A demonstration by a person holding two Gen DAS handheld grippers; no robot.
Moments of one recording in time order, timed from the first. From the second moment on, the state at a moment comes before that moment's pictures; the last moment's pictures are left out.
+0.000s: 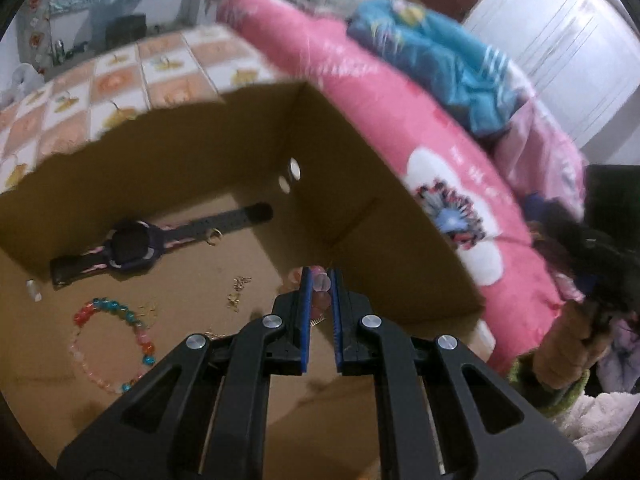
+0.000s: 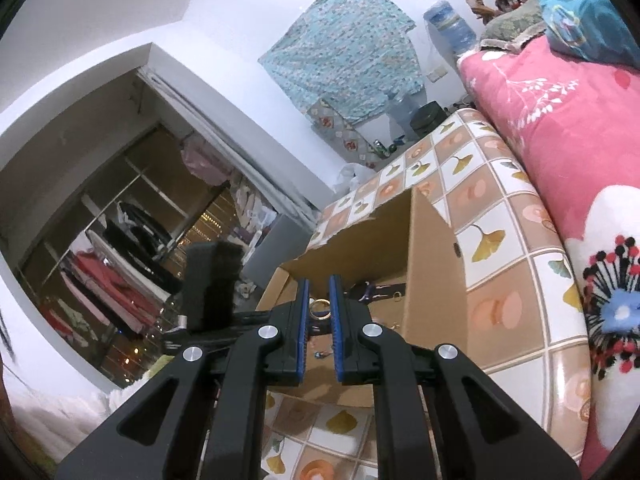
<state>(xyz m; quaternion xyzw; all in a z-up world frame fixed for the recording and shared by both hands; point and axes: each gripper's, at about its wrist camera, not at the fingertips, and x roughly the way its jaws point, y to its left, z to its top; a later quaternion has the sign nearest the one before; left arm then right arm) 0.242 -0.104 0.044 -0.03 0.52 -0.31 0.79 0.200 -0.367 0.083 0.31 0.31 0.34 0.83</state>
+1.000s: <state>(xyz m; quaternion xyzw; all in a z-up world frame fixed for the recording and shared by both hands) 0.125 0.060 0.091 -0.11 0.35 -0.19 0.91 0.282 -0.220 0.056 -0.01 0.56 0.25 0.79</state>
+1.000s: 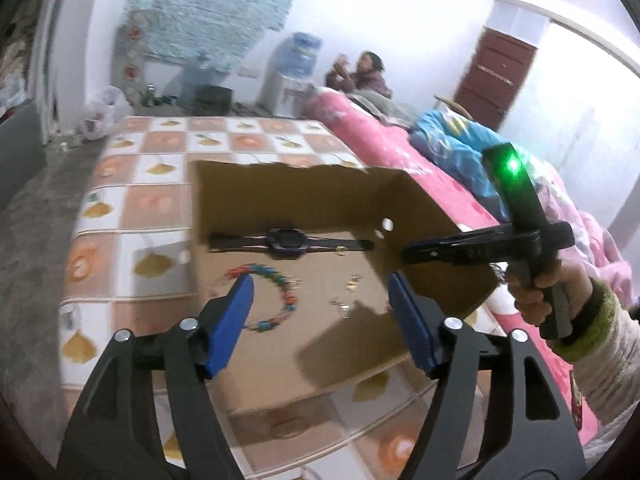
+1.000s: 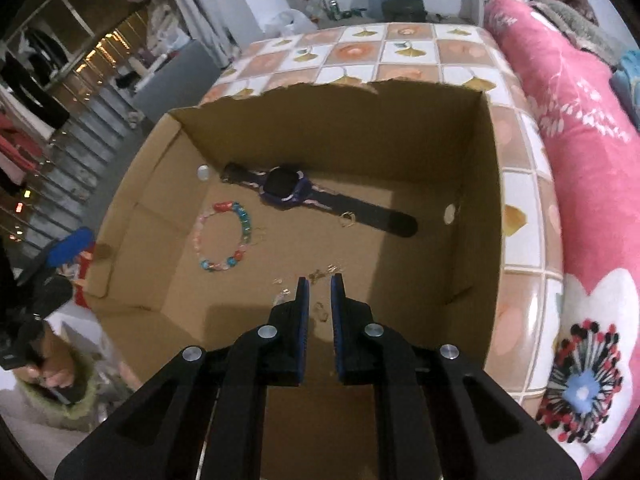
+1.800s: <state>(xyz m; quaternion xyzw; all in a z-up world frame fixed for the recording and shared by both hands) 0.137 0.127 0.038 -0.24 0.41 -0.10 0.87 0.212 -0.332 0.046 0.22 0.44 0.15 0.86</state>
